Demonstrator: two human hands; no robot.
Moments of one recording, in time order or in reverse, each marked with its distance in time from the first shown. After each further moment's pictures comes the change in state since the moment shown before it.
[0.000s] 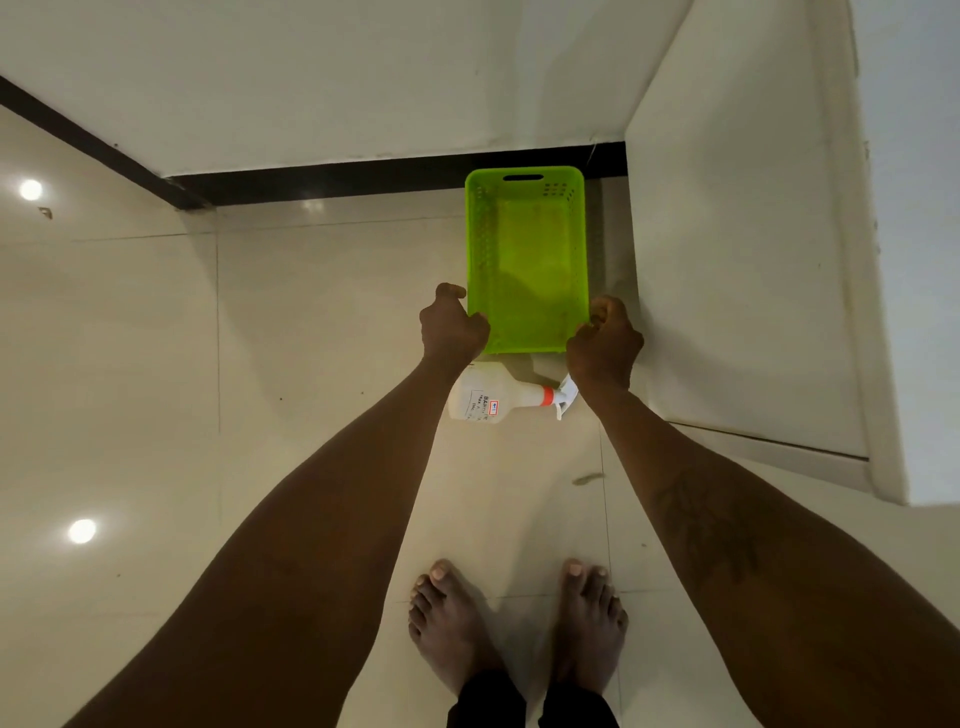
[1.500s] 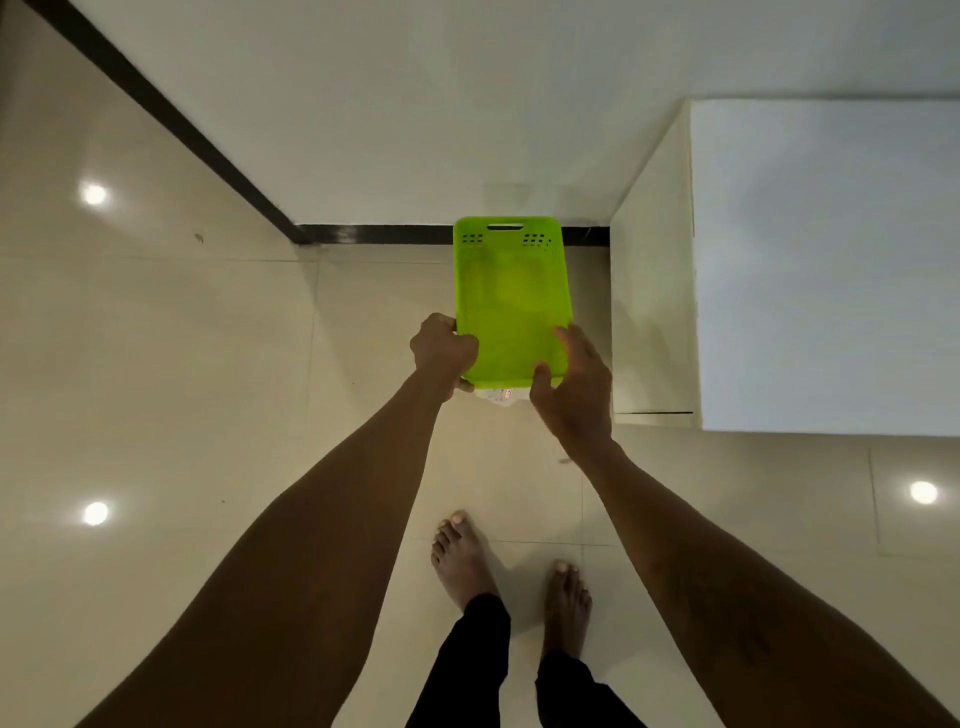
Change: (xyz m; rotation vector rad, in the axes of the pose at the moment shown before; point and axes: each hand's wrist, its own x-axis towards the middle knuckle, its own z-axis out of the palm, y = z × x) left_hand -0.167 0.081 -0.158 -0.307 0.026 -0.281; right_hand -0.168 -0.140 -0.135 -0.149 -0.133 -0.439
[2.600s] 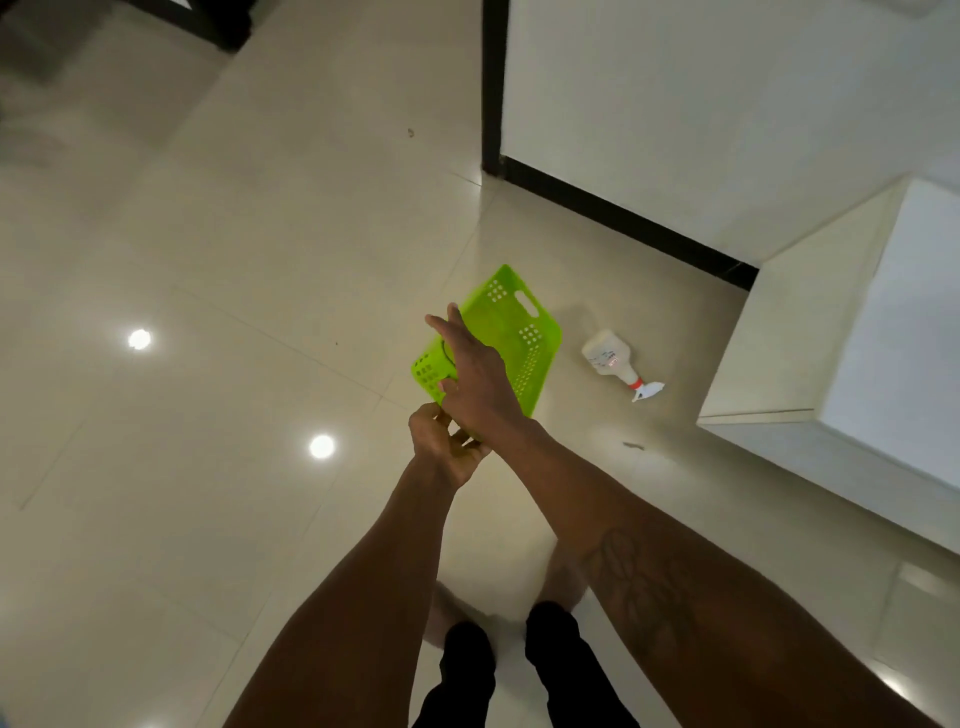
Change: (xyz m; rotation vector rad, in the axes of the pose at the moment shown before) left_hand -0.198 -0.251 -0.143 -1.512 0.051 -0.514; right_hand -0.234 -0.196 0.096 0.022 -0.751 -0.535
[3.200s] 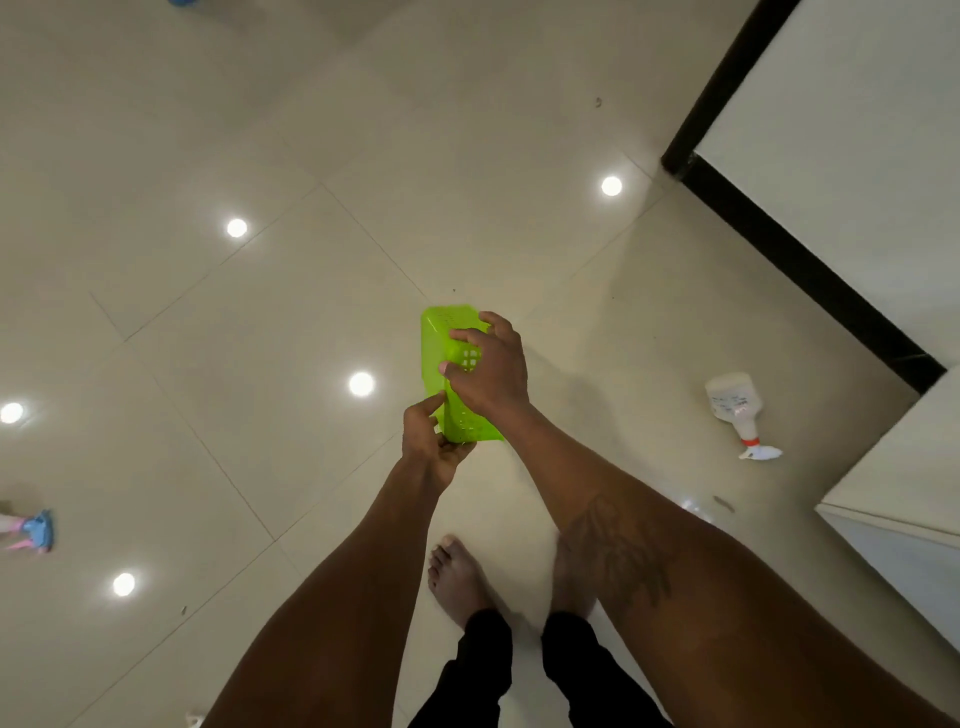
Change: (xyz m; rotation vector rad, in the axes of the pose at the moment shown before) left_hand 0.035 0.080 -0.174 -0.151 0.156 0.148; right_hand 0.031 -0.036 0.185 -0.070 -0.107 0.033
